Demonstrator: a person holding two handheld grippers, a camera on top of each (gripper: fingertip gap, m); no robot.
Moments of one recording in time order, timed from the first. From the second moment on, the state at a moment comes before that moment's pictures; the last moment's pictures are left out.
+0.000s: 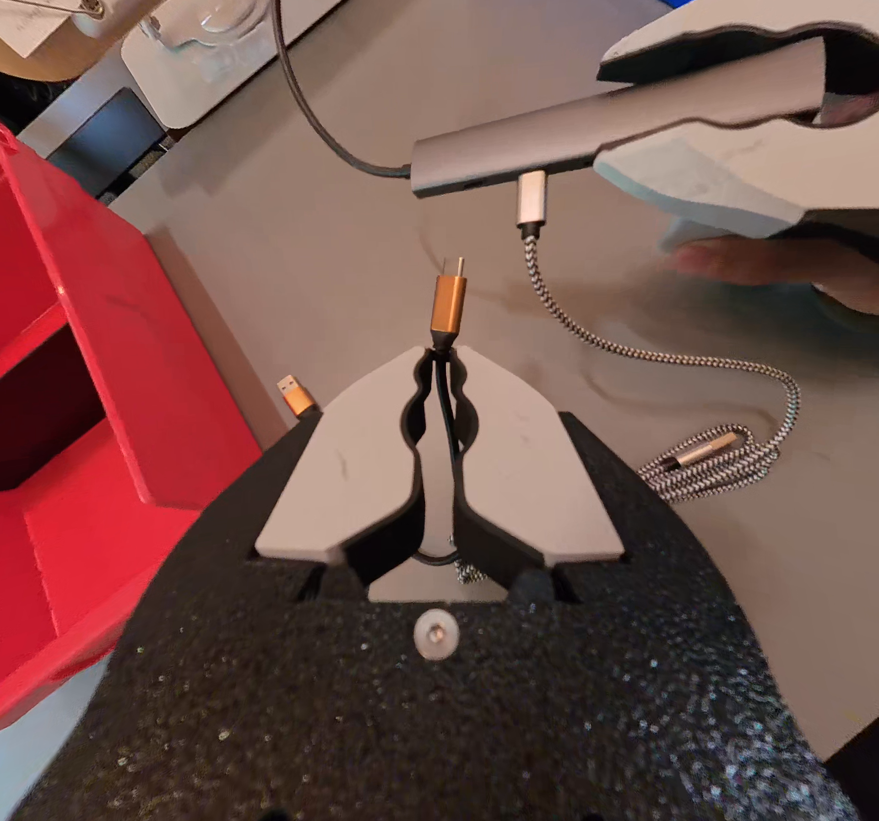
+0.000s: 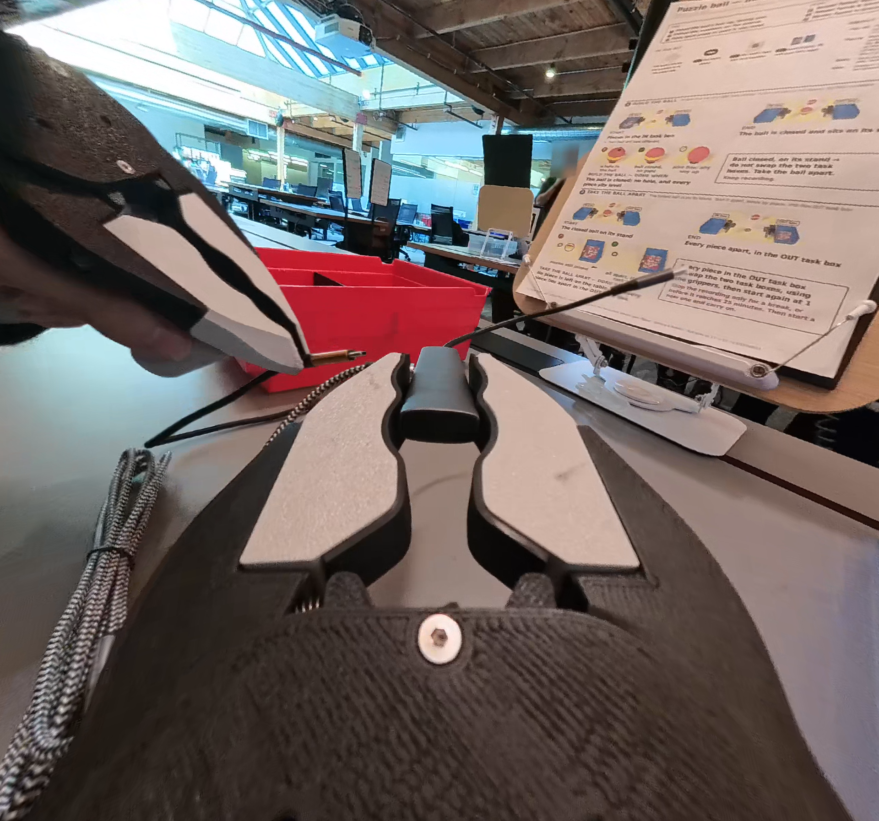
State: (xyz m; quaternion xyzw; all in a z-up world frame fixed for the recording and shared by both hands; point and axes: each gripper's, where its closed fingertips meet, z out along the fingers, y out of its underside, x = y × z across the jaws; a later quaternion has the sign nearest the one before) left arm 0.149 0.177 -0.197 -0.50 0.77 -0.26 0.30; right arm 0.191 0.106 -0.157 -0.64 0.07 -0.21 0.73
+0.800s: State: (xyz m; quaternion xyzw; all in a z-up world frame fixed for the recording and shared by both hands) left arm 0.161 0.173 -0.205 -0.50 0.76 -0.28 0.32; right arm 0.175 0.125 -0.166 -0.67 0.03 -0.22 0.71
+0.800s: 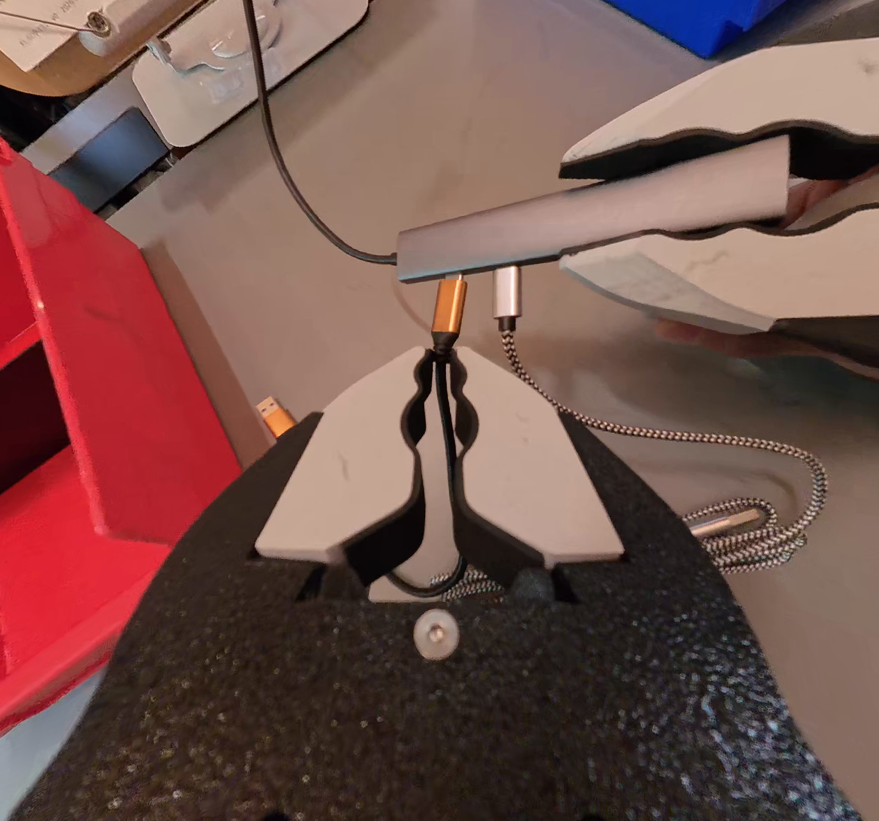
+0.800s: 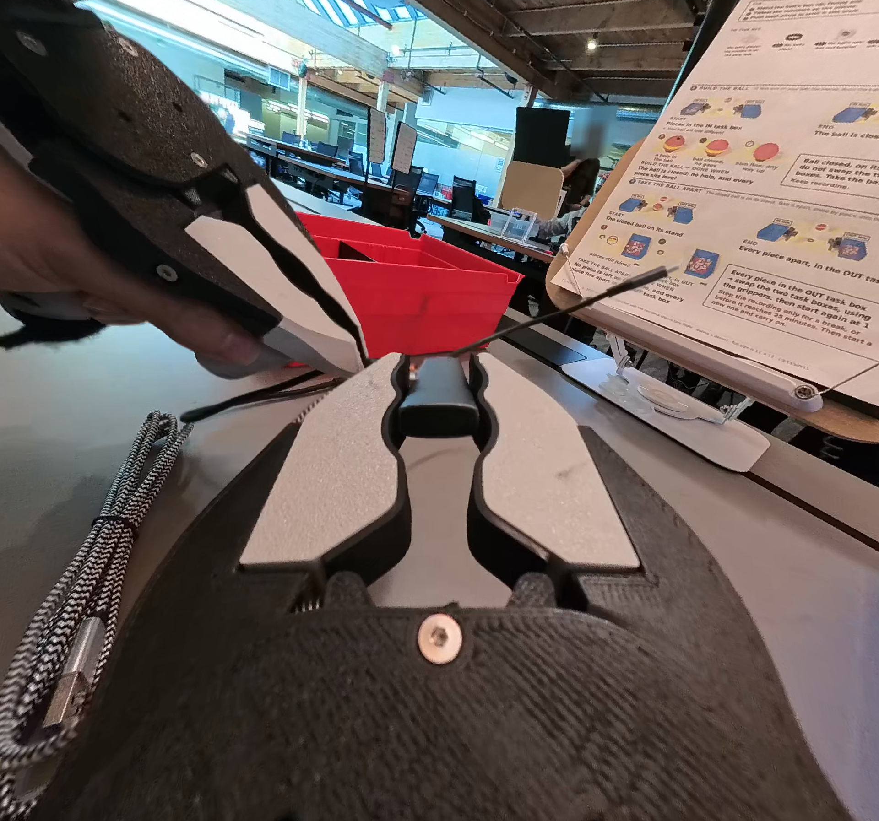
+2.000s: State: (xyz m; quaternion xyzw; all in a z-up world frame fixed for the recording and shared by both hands) left arm 0.189 0.135 -0.178 -0.51 0.55 -0.60 0.26; right arm 0.206 0.092 -0.147 -0.59 0.15 -0.10 0.79
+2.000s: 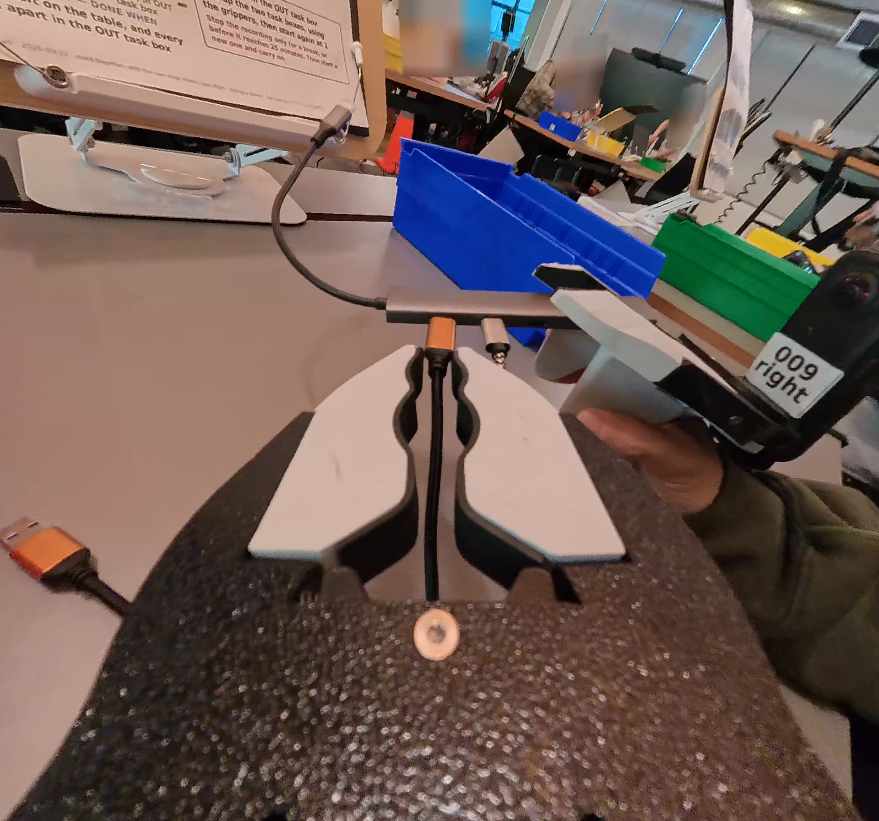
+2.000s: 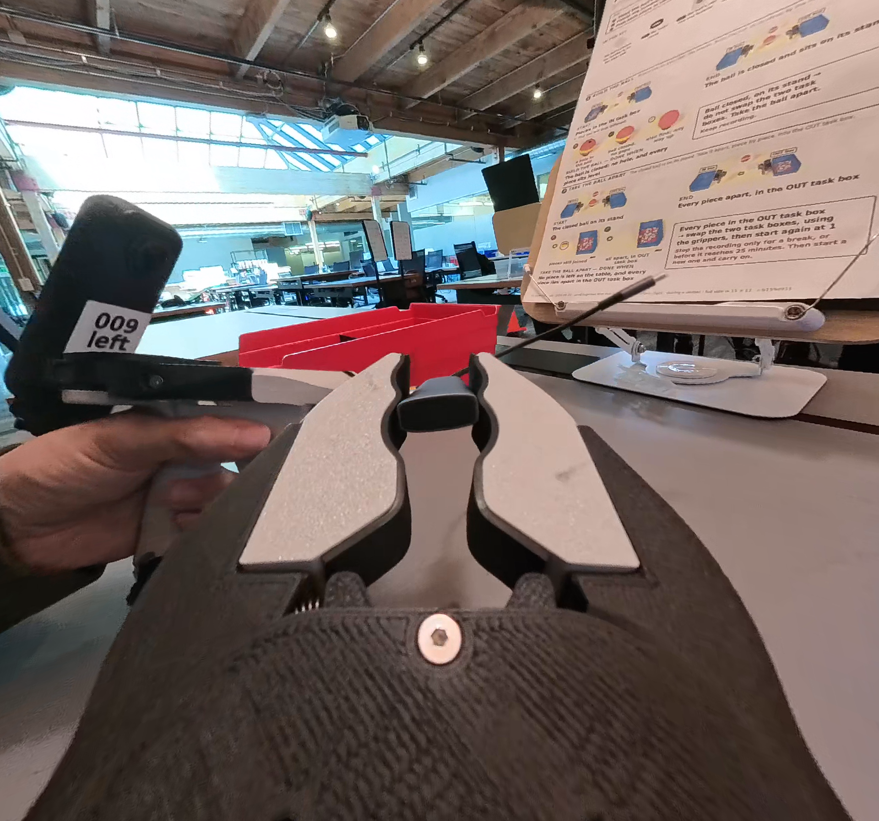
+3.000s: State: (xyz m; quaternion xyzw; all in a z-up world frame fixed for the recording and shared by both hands) left arm 0.184 0.146 -0.155 -0.51 0.50 -0.66 0.24; right arm 0.197 0.094 -0.145 -0.59 0.12 -0.10 0.79
